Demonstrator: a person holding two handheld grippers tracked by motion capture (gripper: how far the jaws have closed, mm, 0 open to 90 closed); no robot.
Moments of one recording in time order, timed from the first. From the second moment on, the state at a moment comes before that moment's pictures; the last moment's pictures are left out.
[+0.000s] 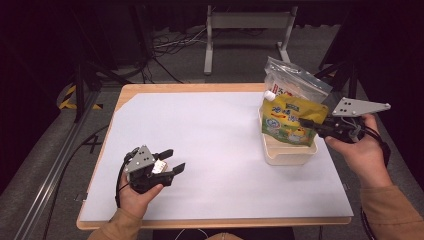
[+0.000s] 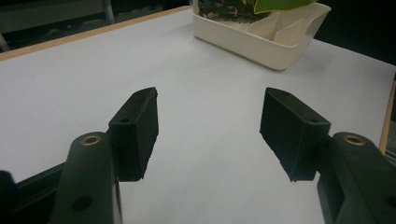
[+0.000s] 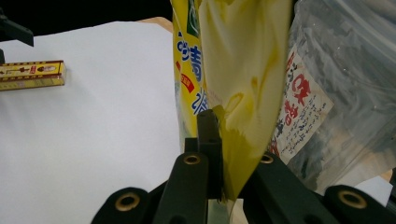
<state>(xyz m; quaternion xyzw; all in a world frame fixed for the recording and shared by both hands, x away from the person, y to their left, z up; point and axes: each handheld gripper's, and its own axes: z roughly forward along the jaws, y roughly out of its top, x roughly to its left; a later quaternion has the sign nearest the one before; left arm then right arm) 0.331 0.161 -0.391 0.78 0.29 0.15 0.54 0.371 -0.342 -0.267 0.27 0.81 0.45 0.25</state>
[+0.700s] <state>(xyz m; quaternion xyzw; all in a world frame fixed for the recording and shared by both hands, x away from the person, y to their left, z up) 0.331 0.162 -0.391 0.78 0.29 0.15 0.54 0.388 -0.354 -0.286 0.29 0.82 0.43 0.24</state>
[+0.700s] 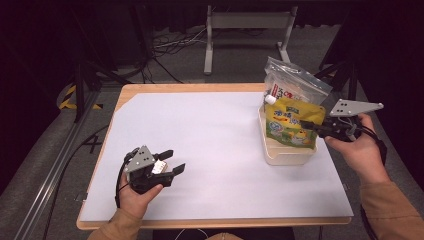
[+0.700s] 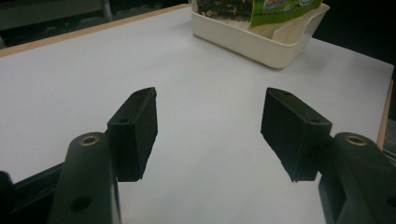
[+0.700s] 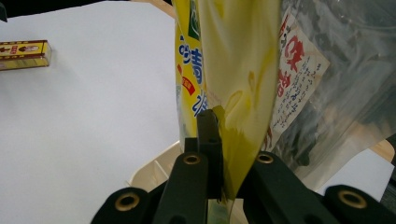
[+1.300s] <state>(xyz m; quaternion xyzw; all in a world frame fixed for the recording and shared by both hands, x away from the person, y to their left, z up) 0.331 0.164 -0.391 0.78 0.29 0.15 0.53 0.400 -0.356 -0.314 0.30 0.82 0.44 0.23</state>
